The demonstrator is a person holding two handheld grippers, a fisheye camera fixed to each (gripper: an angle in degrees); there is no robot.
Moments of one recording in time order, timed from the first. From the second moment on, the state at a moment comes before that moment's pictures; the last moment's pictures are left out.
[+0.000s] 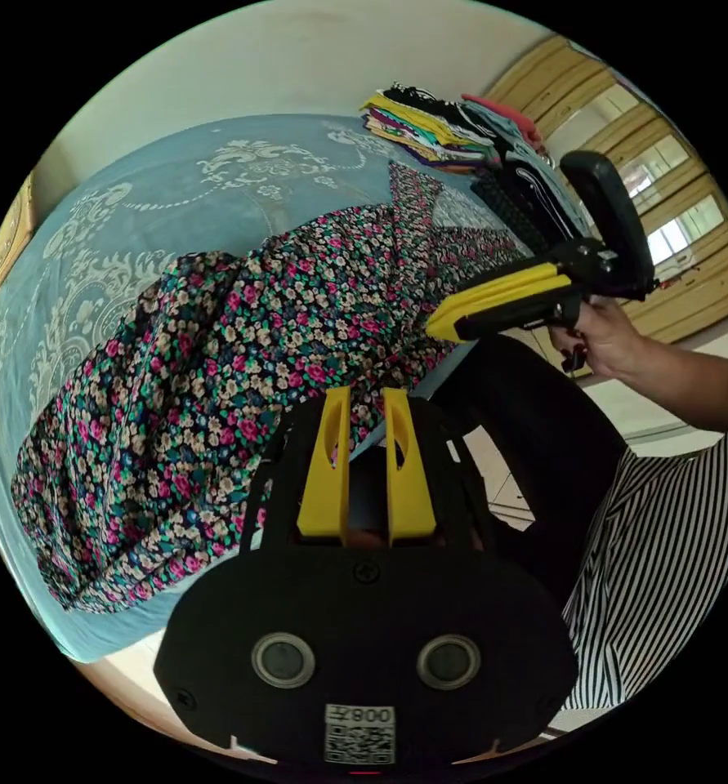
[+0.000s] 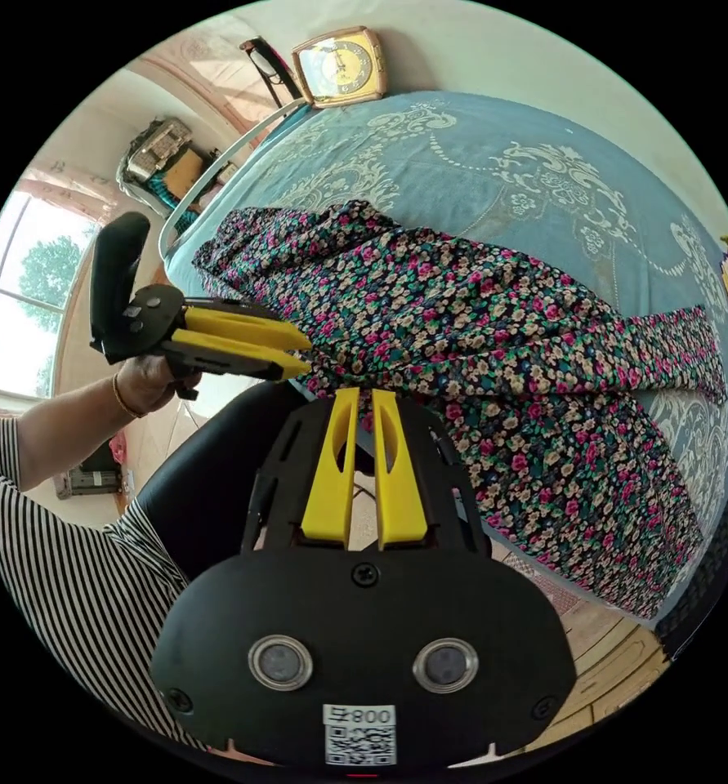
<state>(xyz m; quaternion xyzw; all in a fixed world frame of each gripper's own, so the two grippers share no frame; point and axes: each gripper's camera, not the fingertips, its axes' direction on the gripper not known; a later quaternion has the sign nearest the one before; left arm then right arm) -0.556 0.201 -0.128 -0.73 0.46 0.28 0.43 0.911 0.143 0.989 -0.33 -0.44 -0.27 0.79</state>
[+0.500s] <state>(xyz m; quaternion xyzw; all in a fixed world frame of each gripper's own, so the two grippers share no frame) -0.500 0.296 -0.183 -0.73 0.44 0.34 0.41 0.967 0.003 1.045 -0.38 -0.32 -0.24 0.84</state>
